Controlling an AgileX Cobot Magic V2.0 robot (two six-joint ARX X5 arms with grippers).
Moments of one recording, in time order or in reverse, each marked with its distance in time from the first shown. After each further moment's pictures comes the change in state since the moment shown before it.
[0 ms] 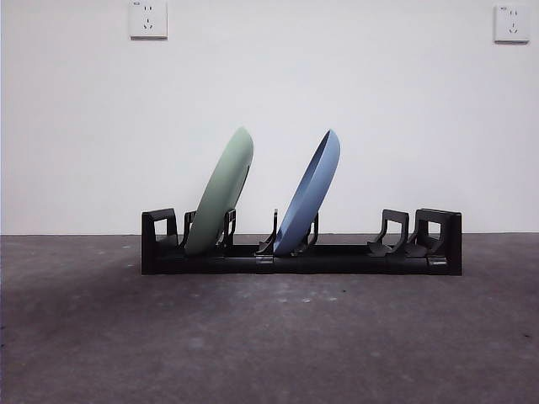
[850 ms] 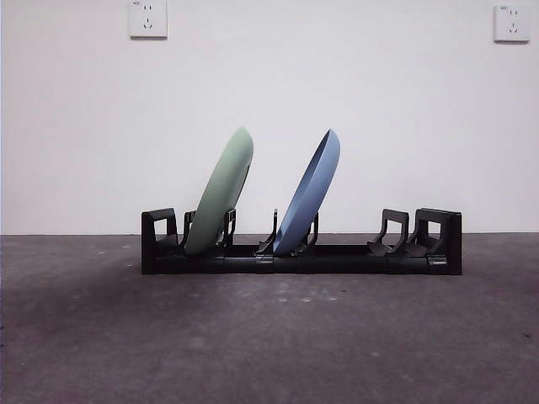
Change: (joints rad) left arm -0.001 -0.026 0.000 -0.071 0.034 0.000; right arm 0.000 -0.002 -0.043 0.017 -0.004 0.040
